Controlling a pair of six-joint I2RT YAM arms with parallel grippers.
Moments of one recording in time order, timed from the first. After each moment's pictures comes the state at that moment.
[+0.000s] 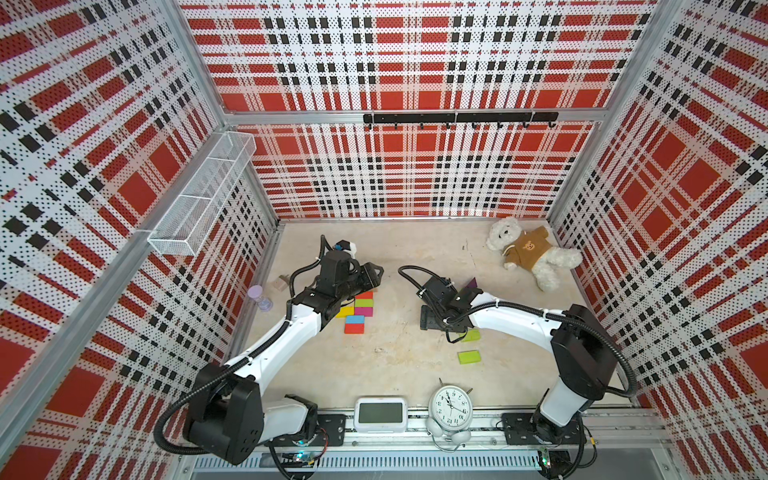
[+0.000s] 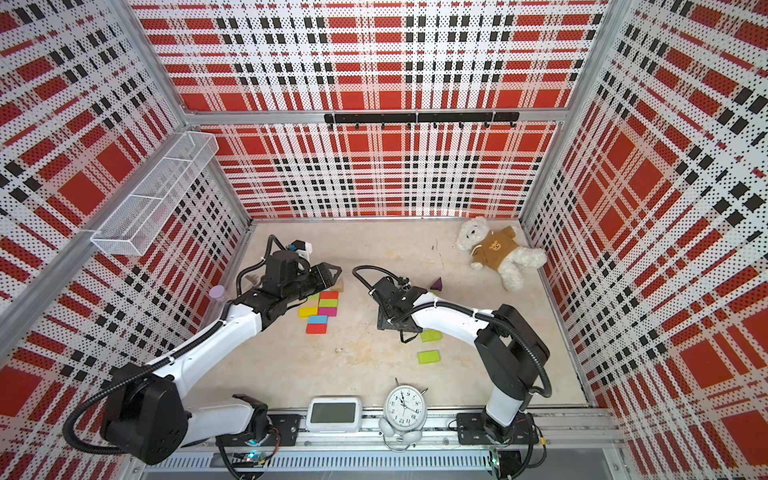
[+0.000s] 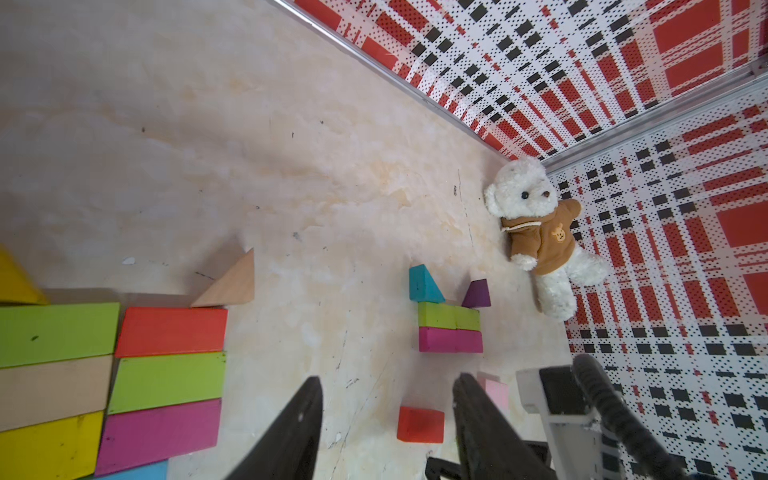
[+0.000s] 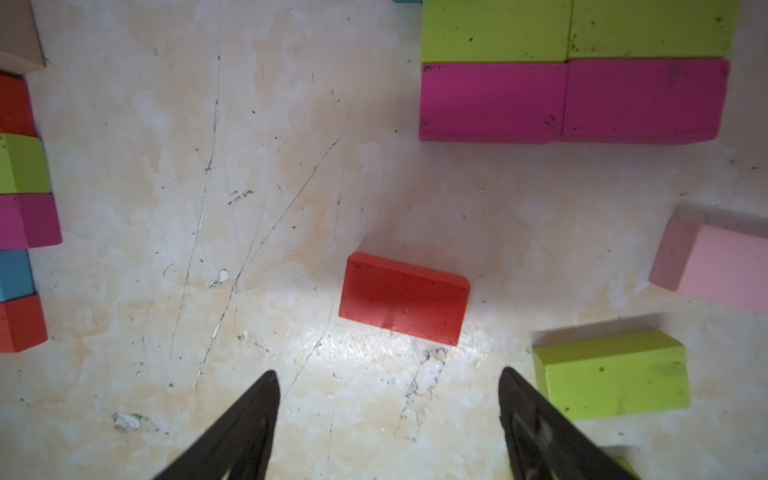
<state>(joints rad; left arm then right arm) -0.35 1.28 0.86 -0.12 0.22 -0.68 0.84 1.72 1.16 -0.69 0.23 0.87</state>
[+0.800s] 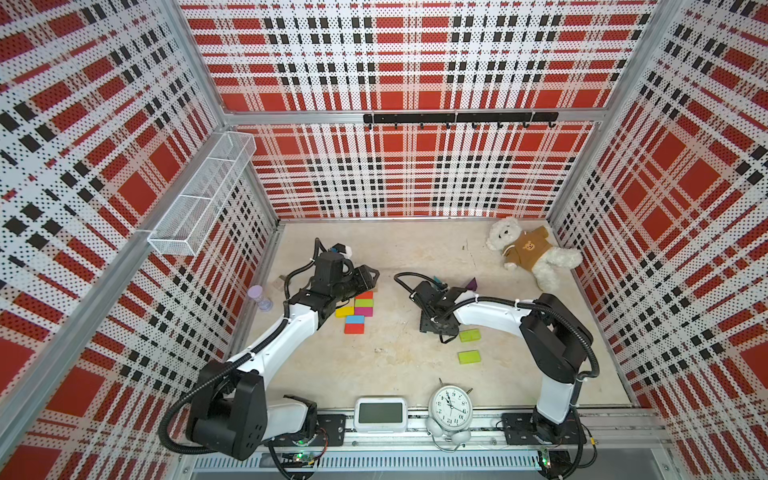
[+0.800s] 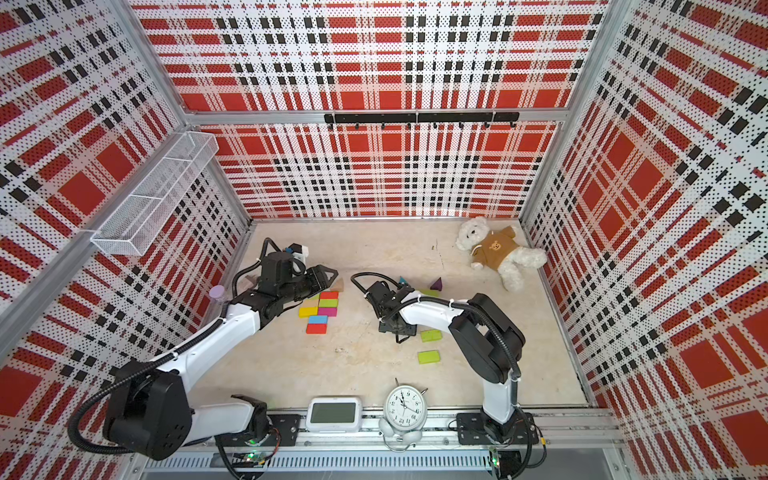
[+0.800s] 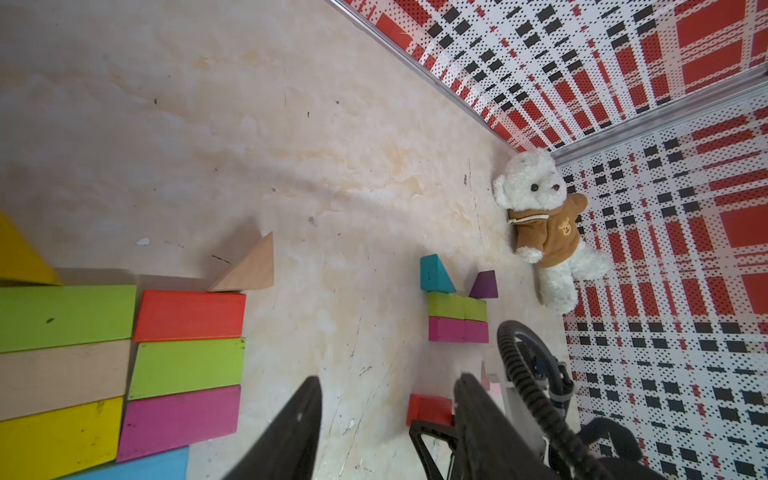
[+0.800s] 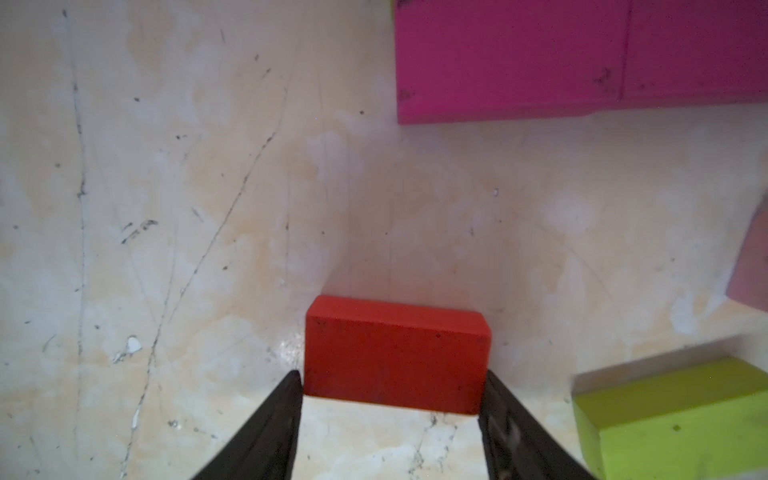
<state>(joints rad) -0.28 1.30 0.84 -0.12 0.31 -0.67 0.84 1.87 1.20 -0.68 0.24 0.94</state>
